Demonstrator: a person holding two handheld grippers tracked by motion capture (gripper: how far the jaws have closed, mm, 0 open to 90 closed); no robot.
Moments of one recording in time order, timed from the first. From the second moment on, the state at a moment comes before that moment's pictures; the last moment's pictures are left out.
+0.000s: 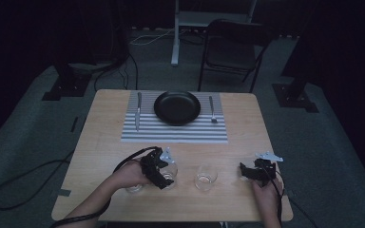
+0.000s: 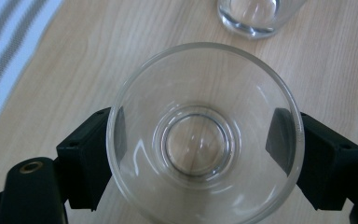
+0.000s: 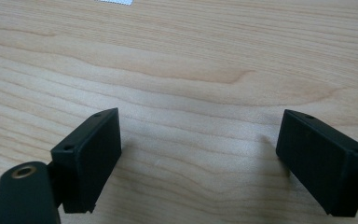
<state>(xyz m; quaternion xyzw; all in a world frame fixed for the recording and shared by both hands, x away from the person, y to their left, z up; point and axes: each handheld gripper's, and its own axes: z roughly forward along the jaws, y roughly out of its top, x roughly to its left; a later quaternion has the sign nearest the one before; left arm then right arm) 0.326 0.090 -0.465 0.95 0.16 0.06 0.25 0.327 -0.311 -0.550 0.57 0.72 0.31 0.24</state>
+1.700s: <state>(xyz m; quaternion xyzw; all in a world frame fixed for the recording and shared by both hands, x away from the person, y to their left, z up) 0.371 0.117 -0.444 0.94 0.22 0.10 0.23 0.327 -0.311 -0.550 0.57 0.72 0.31 0.24</state>
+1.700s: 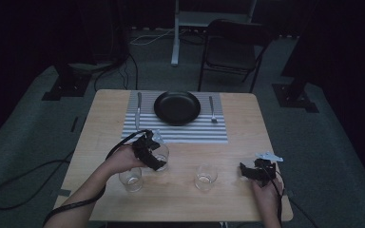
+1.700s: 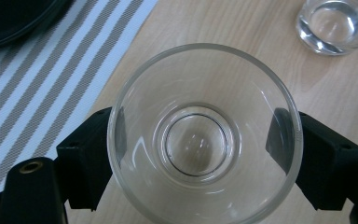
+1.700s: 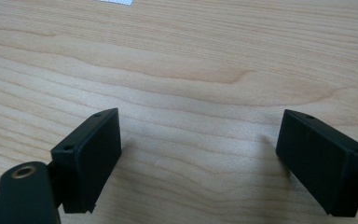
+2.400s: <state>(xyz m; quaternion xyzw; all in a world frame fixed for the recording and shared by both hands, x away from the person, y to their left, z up) 0.416 0.140 -0.434 0.92 0.29 0.12 0.24 0.327 -0.311 -0.550 0.57 0.72 0.31 0.24</state>
